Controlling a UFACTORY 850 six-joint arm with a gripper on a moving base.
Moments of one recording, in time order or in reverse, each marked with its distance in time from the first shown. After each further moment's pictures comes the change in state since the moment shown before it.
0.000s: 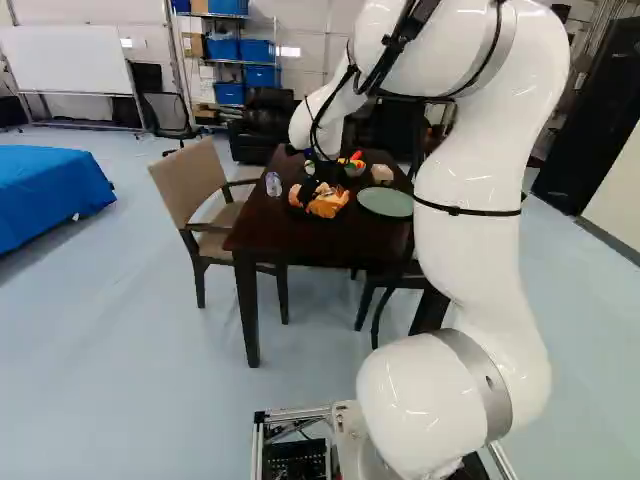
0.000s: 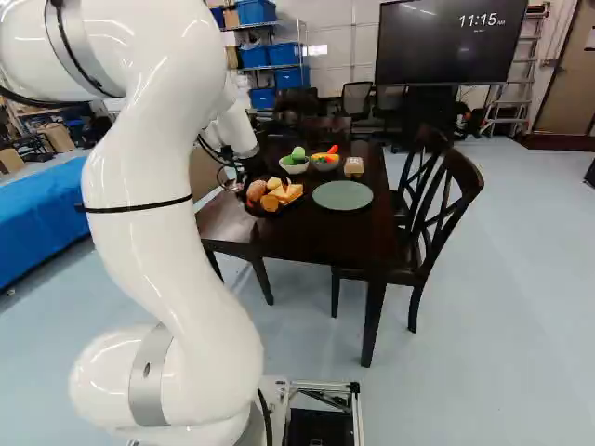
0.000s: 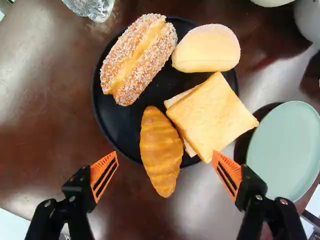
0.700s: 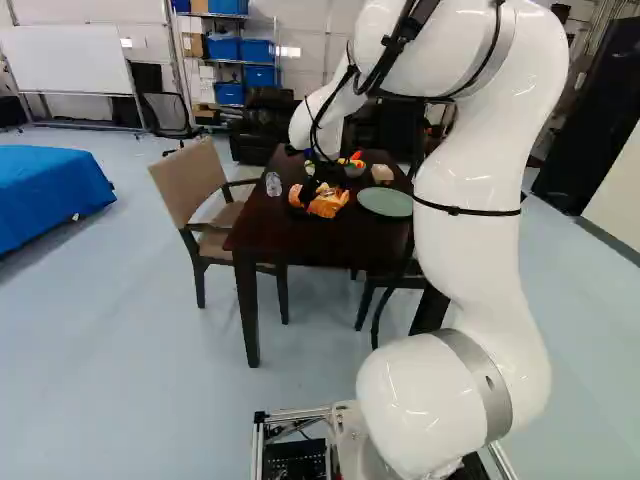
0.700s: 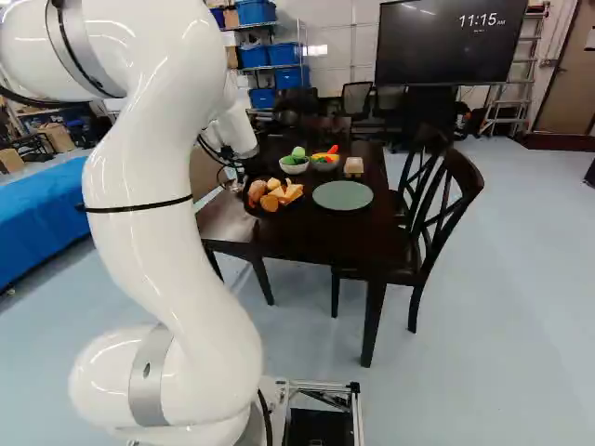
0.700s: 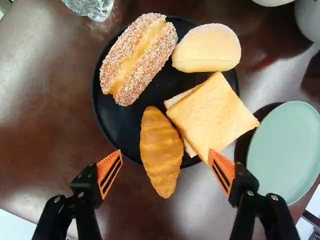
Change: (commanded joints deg) arm 0.0 0.0 0.0 0.0 0.0 0.0
